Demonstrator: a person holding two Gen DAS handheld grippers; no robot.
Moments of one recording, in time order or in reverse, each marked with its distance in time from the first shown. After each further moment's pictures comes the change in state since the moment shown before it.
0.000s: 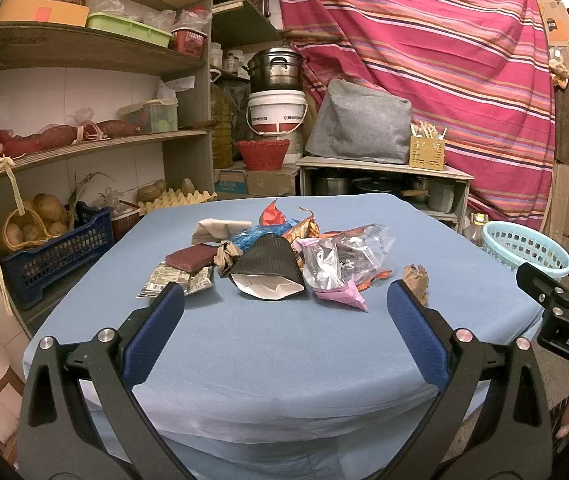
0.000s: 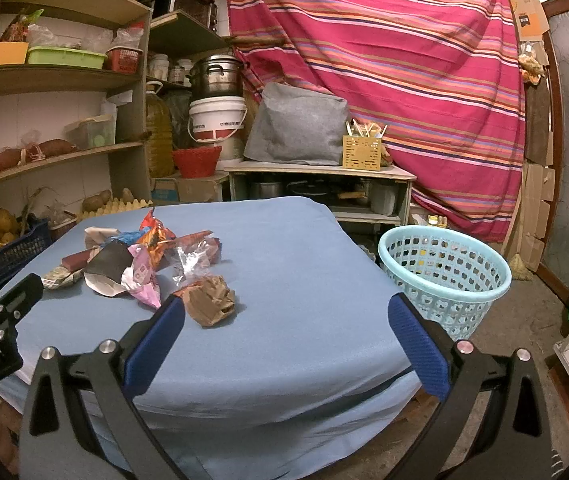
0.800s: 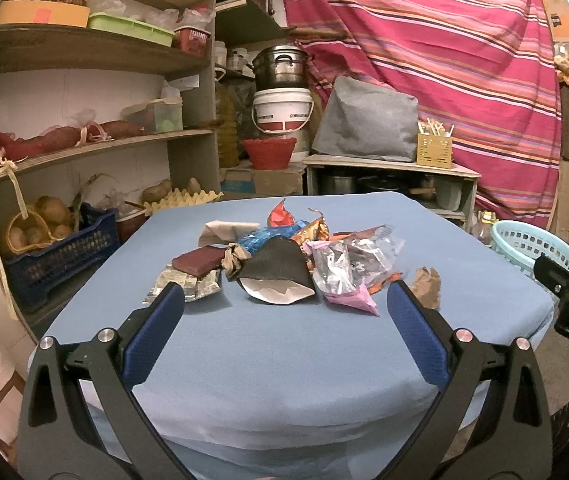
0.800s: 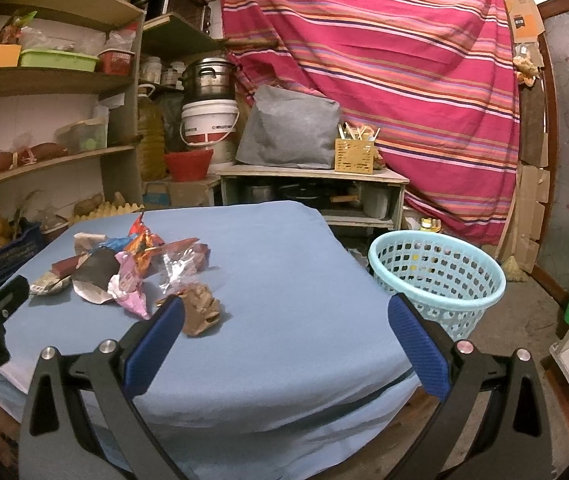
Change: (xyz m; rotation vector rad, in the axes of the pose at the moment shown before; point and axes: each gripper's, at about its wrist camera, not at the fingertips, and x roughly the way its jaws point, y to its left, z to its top) left arm 0.016 0.006 0.007 -0.010 0.014 0.025; right arm 0.008 -0.016 0.009 0.000 -0.010 -0.029
